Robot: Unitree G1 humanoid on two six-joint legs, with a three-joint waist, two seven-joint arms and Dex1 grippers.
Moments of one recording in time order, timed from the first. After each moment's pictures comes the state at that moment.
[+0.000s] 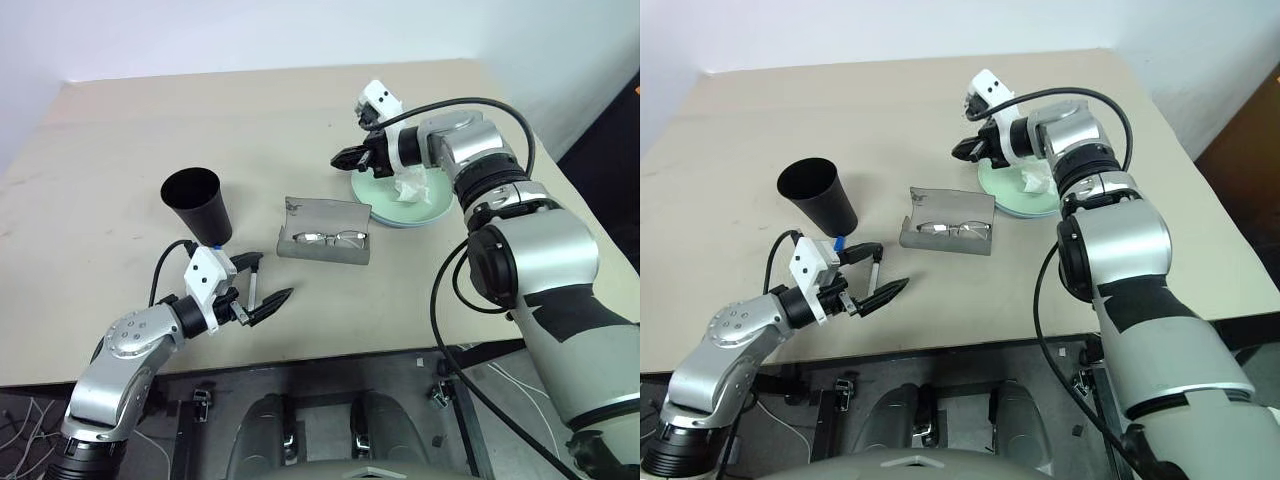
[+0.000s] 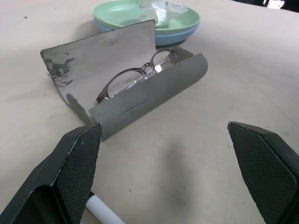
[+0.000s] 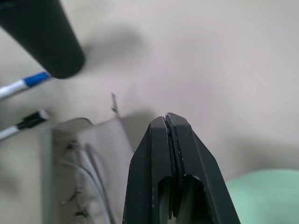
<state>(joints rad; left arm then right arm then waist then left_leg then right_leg) 0.01 0.57 0.05 -0.45 -0.43 0.39 -0.72 -1.48 -0.29 0.02 1.34 -0.11 0.29 1.07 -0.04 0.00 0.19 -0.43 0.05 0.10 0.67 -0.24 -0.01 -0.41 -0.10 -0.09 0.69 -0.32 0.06</state>
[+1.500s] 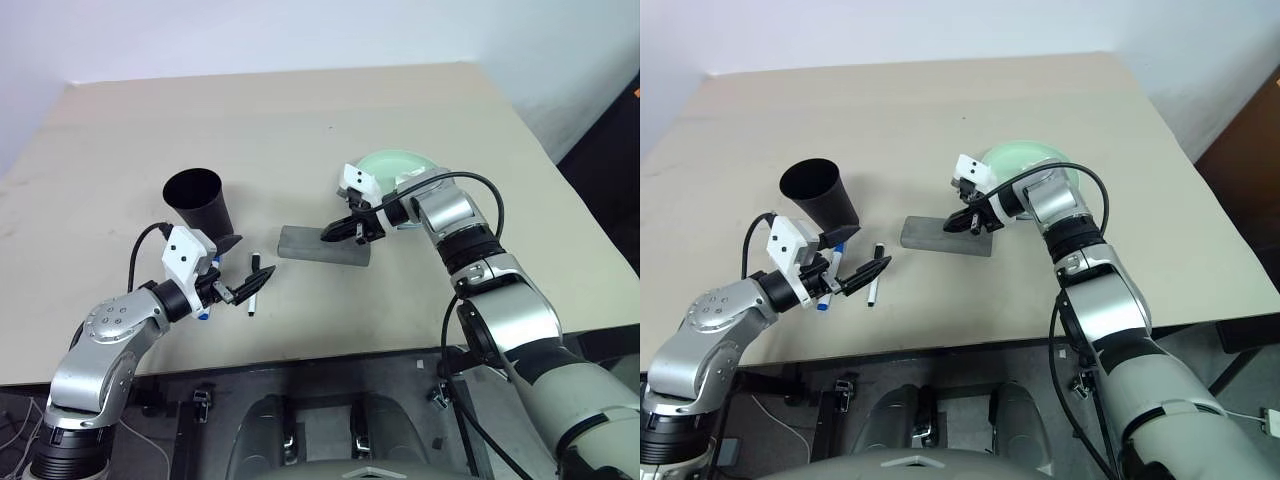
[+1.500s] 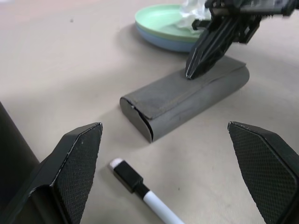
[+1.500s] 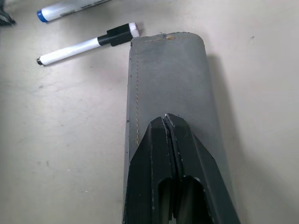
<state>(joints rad) -0.05 0.58 0.14 -0.44 -0.47 0.48 -0.66 -1.08 -0.28 0.21 0.79 -0.11 0.43 1.38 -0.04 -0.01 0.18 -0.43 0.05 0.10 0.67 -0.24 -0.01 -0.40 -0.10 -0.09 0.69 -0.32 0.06</state>
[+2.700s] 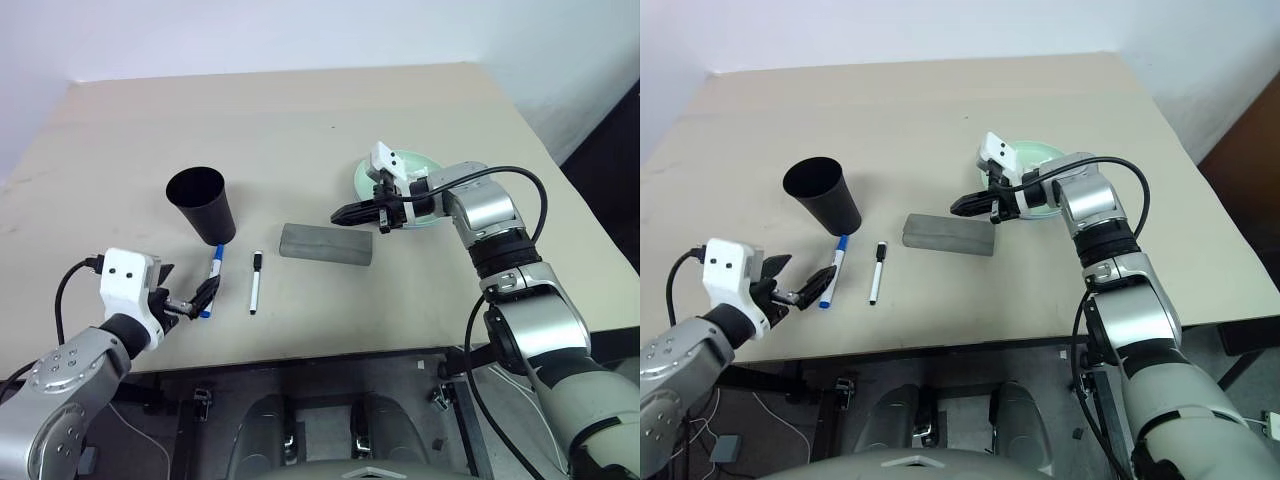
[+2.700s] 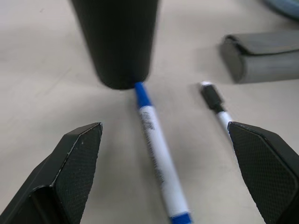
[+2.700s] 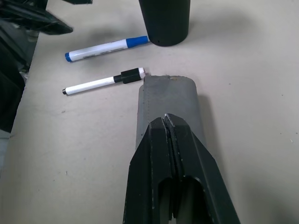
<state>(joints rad) 0.15 0.58 0.42 -0.73 -0.68 0.93 -0.20 -1.03 -0.40 0.18 0.63 0.10 0.42 1.40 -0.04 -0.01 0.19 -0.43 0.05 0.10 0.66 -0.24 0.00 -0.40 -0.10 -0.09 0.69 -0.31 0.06</state>
